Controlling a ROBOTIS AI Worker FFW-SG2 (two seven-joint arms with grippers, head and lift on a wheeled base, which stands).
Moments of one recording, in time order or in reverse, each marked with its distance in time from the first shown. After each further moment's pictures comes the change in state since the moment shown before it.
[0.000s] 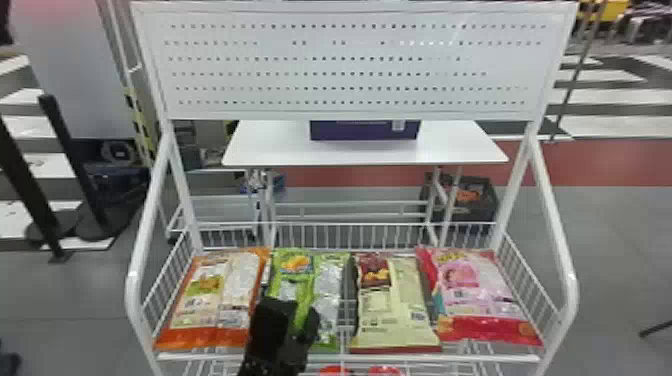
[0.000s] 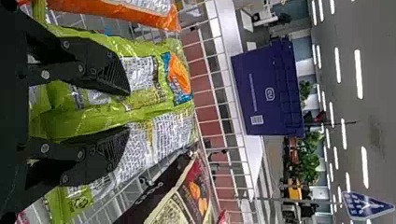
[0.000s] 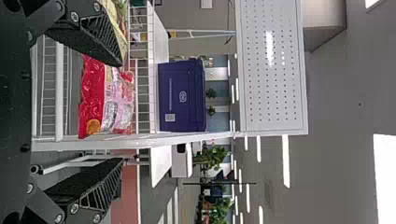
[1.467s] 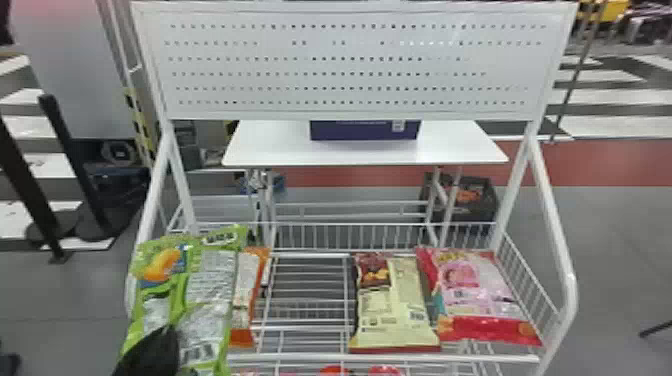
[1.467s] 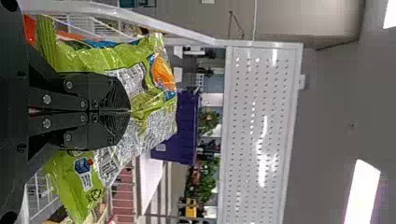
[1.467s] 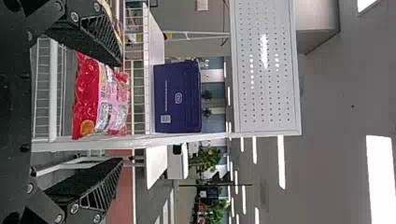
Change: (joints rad) left arm 0.851 0.219 0.387 -0.641 0.163 -0.619 -0.006; right arm 0.008 -0.018 0.002 -0.003 -0.013 -0.025 -0.003
